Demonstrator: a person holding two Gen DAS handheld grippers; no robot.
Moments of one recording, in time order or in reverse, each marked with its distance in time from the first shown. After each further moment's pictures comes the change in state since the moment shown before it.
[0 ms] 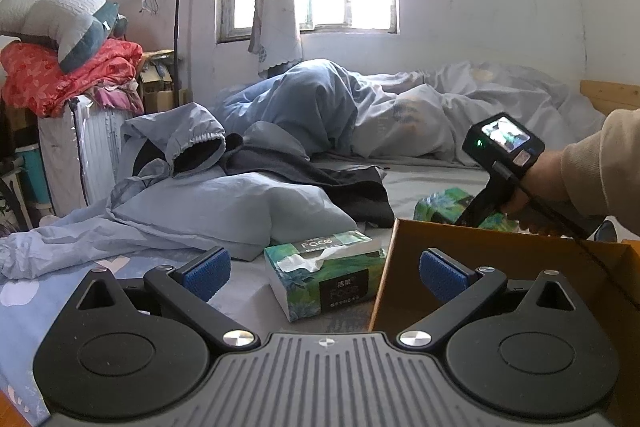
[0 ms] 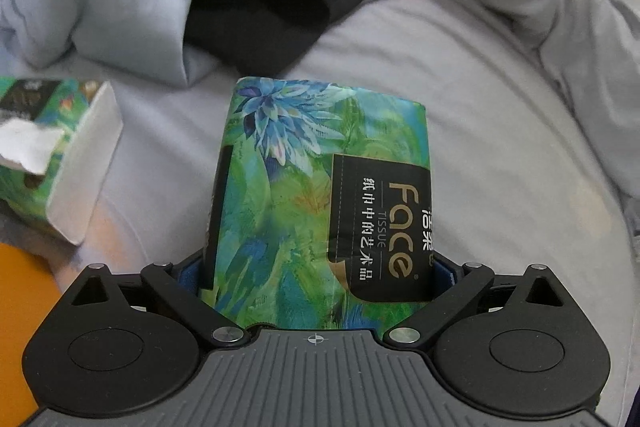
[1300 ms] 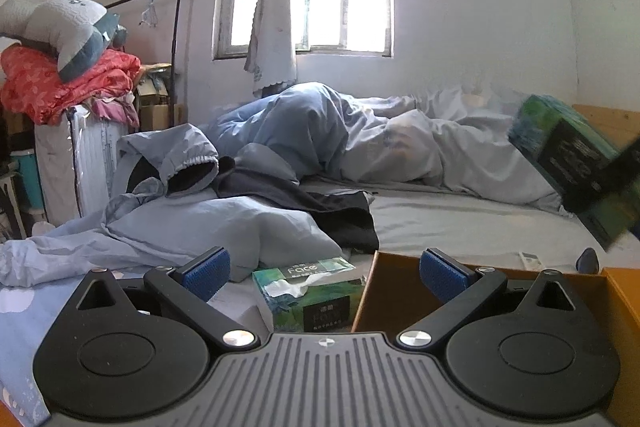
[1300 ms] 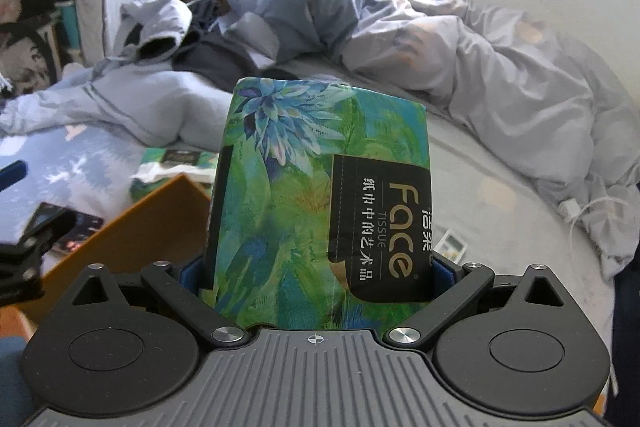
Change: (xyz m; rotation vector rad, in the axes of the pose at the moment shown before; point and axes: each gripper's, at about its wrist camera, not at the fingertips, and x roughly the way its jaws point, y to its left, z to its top) left arm -0.018 0.004 0.015 -0.043 -0.054 -0.038; right arm -0.263 0.033 -0.137 0.150 -0.297 -0.013
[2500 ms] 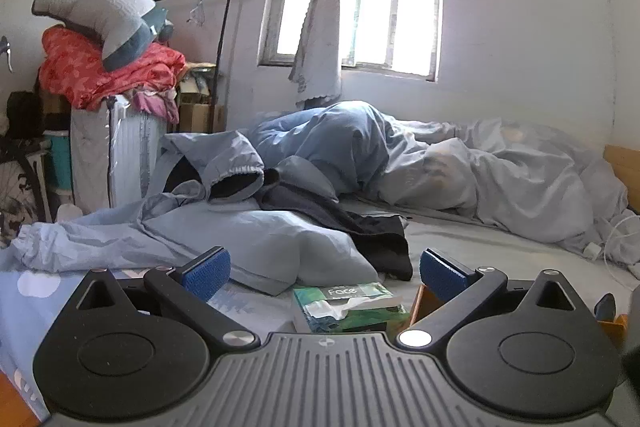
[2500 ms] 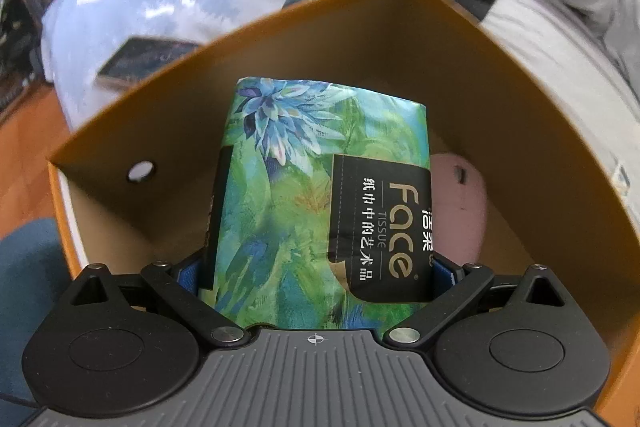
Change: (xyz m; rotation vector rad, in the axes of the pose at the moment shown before) left arm -0.005 0.033 0.014 -0.110 -0.037 0.084; right arm 0.103 0.138 -0.076 -0.200 0.343 0.240
